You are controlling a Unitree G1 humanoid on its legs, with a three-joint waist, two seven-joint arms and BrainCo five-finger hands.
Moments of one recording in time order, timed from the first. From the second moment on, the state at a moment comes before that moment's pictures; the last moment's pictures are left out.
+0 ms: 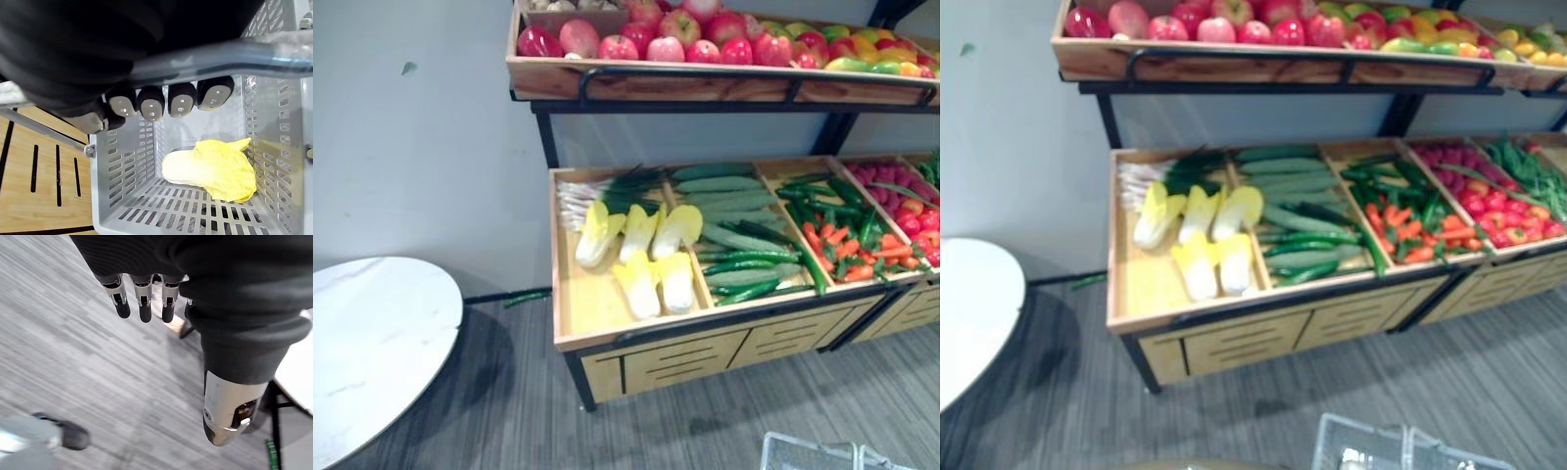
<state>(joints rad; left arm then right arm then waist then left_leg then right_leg) 0.28 -0.08 0.77 0.97 0.19 -0.06 0.36 0.28 -0.10 -0.51 1.06 -0.18 -0.14 -0.13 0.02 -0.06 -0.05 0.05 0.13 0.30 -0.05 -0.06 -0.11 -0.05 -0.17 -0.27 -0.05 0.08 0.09</state>
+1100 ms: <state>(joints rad) 0.12 0.06 0.34 1.07 0.26 -0.09 0.27 0.18 -0.11 -0.48 1.13 -0.08 -0.14 -0.16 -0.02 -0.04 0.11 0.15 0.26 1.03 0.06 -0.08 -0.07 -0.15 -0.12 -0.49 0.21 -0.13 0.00</state>
